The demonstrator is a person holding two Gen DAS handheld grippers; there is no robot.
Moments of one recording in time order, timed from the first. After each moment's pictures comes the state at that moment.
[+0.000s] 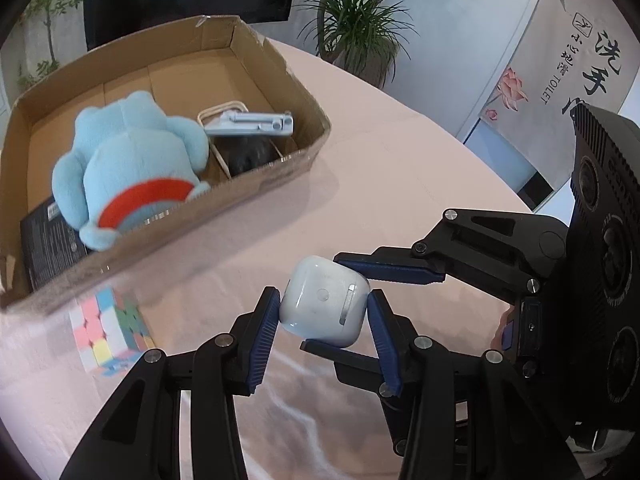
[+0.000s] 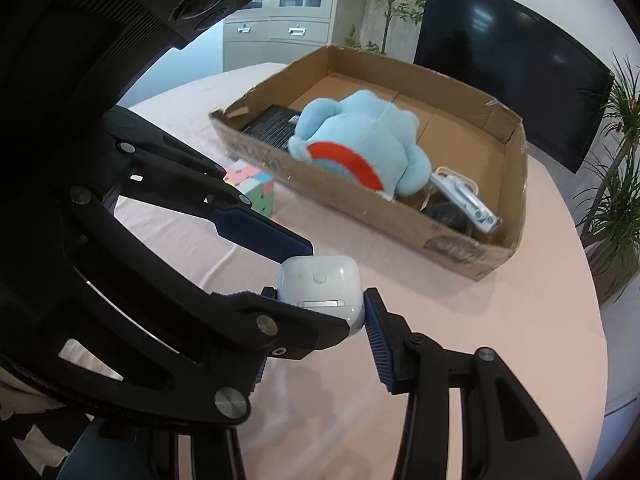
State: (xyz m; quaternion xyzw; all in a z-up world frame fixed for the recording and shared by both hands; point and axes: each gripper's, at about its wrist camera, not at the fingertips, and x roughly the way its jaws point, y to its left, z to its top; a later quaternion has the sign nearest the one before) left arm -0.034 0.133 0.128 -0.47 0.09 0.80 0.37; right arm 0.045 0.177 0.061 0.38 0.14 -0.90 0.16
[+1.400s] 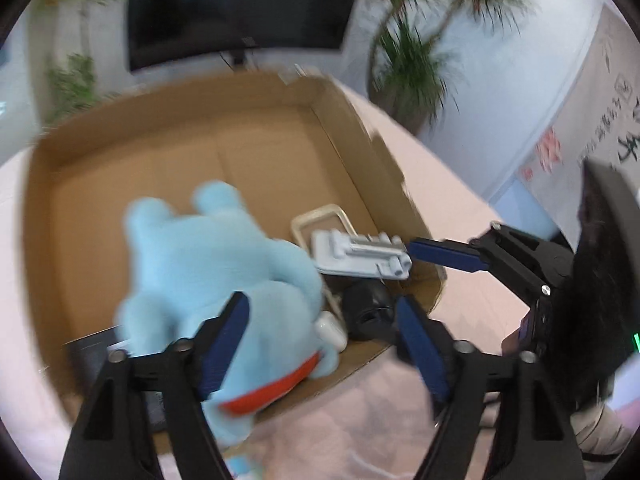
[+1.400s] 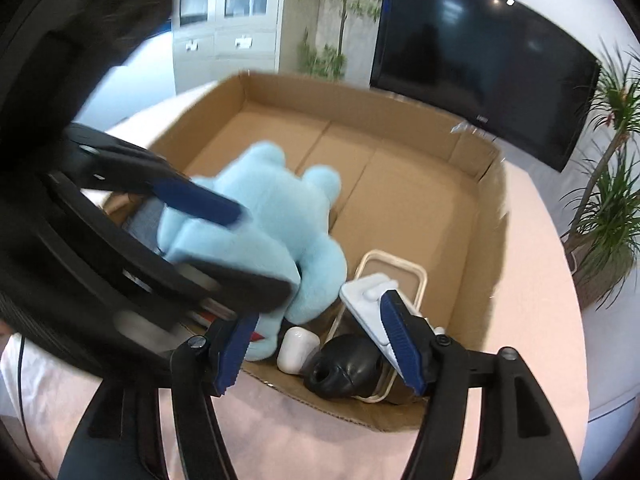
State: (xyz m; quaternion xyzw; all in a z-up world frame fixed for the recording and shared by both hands) left arm -0.201 0.097 0.172 -0.44 0.03 0.84 0.31; right arm -0.120 0.222 0.100 0.37 0.11 -0.92 0.12
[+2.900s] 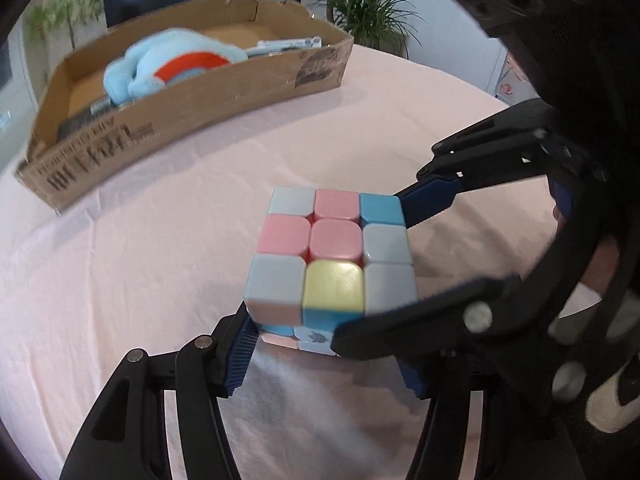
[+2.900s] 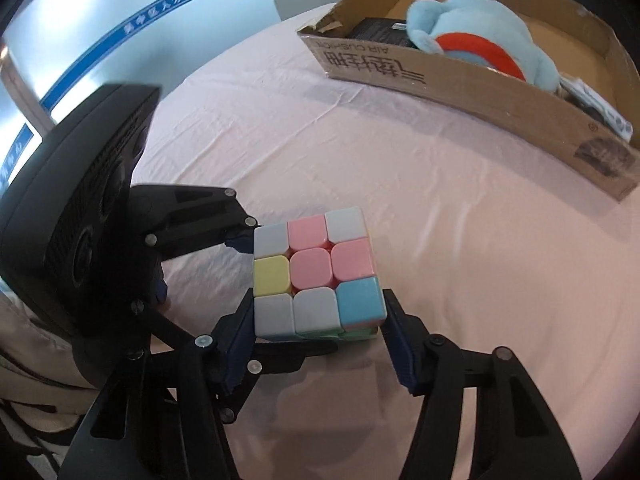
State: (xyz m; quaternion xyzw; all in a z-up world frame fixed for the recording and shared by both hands) left arm 0.045 0.066 -0.003 -0.42 0.15 0.84 0.33; right arm 0.058 0.131 -0.006 0.50 0.02 -0.82 0.30
